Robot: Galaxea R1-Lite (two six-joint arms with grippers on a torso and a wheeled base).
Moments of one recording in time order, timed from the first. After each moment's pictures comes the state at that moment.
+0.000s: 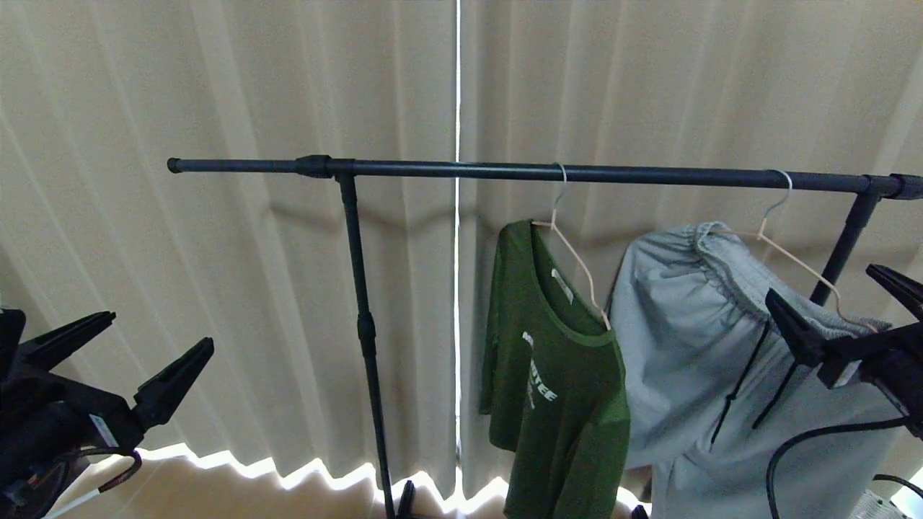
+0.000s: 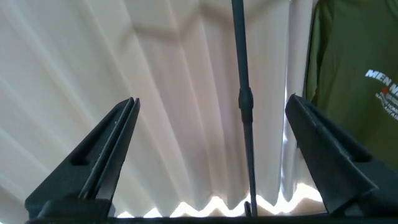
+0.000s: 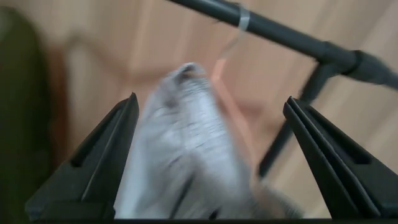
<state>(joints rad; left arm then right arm) -0.07 1.15 -0.14 -1.00 -0.07 0.22 0.05 1.48 -0.07 -1.56 -0.02 -0.27</state>
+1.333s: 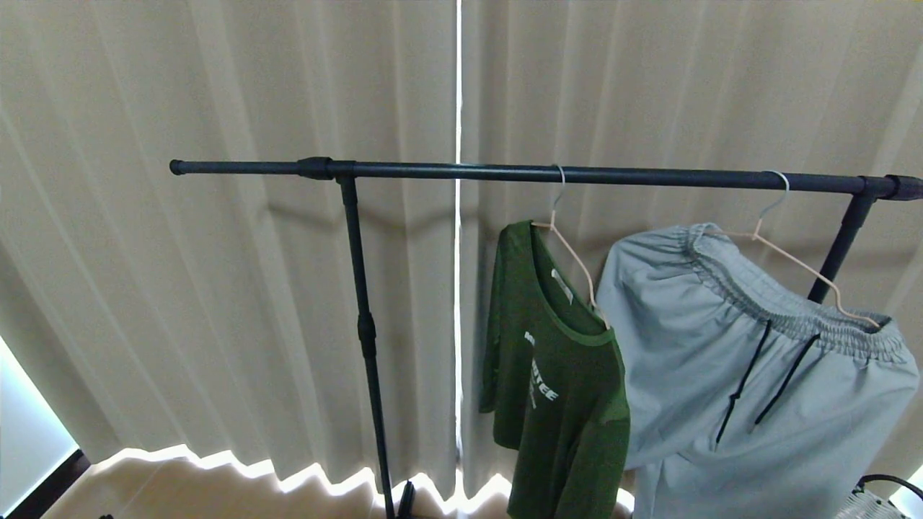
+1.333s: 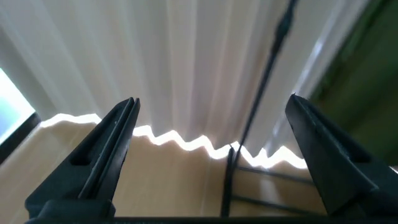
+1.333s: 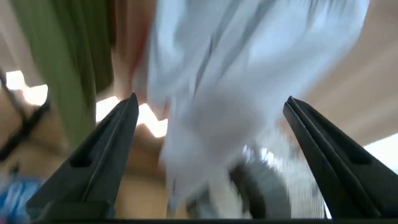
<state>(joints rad) 0.16 0.43 0.00 -0.22 -0.08 0.02 0.01 0.32 -0.09 0.15 -0.09 -0.22</state>
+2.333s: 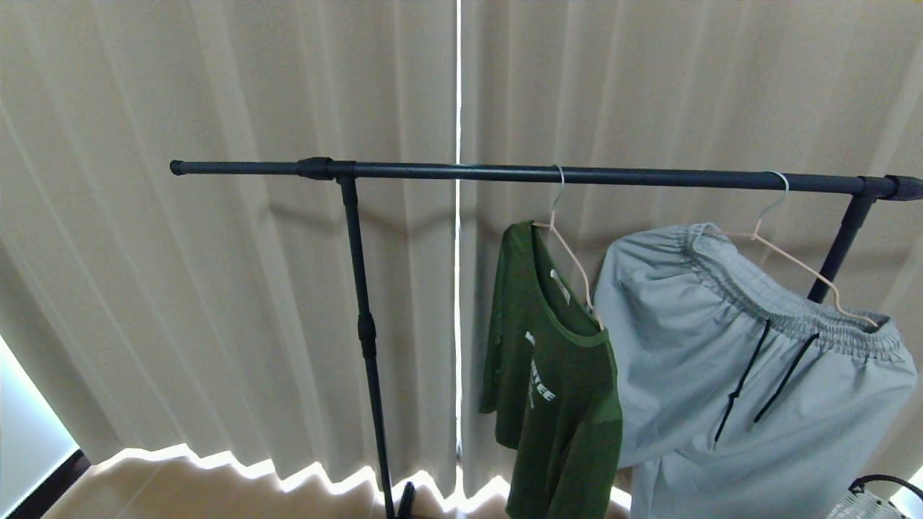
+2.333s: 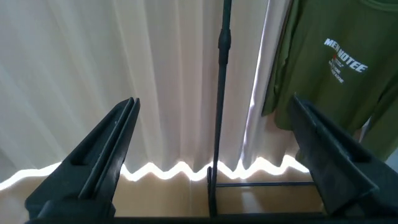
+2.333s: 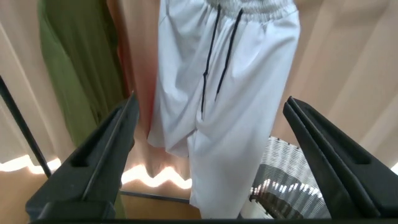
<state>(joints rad) 0.05 0.12 0.00 -0.07 -0.17 0.02 0.01 0.00 -0.04 0.08 -0.04 -0.01</state>
